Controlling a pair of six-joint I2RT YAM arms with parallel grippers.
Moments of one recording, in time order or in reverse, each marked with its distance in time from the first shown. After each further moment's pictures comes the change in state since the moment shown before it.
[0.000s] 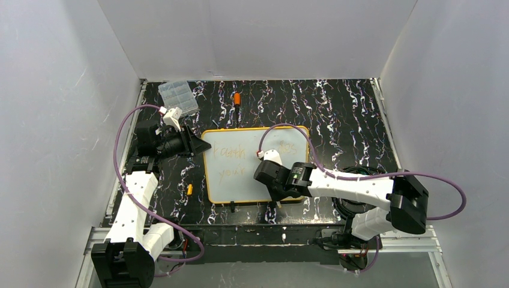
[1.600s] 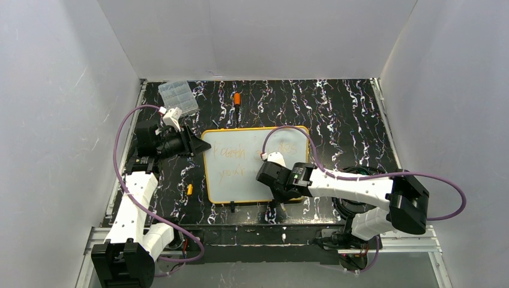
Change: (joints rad) left arm 0.000 -0.003 0.000 -0.003 0.000 0.000; right arm -0.012 0.002 -0.018 -0.045 -0.020 0.024
